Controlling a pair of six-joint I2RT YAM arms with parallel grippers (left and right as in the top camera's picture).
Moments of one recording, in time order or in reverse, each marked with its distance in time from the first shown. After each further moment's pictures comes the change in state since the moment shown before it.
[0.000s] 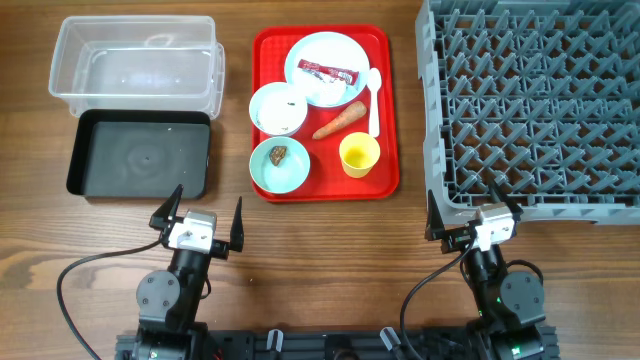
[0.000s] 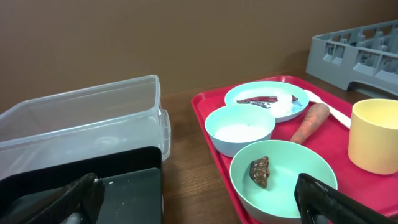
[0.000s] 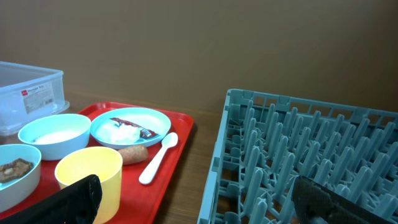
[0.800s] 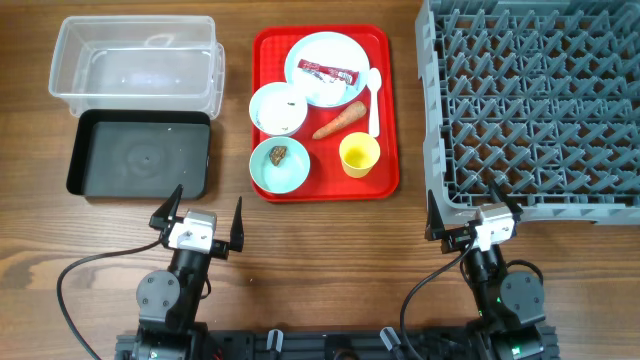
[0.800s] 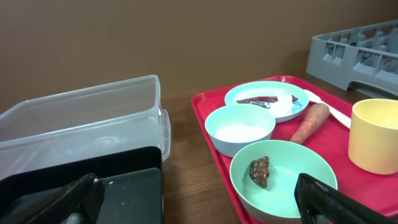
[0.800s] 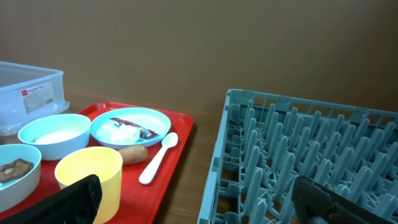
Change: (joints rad) left arm 0.000 0.000 0.000 0.000 0.000 0.000; right arm 0.000 0.000 0.000 0.000 0.000 0.000
